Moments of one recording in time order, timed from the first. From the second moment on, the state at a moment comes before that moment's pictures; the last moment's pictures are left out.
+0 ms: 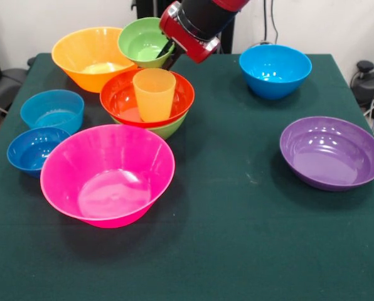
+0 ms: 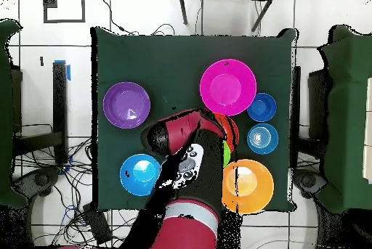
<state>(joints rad) 0.02 -0.52 -0.22 1.54 -0.50 0.81 2.49</state>
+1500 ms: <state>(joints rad) -0.11 -0.58 -0.05 1.54 -0.50 1.03 2.49</state>
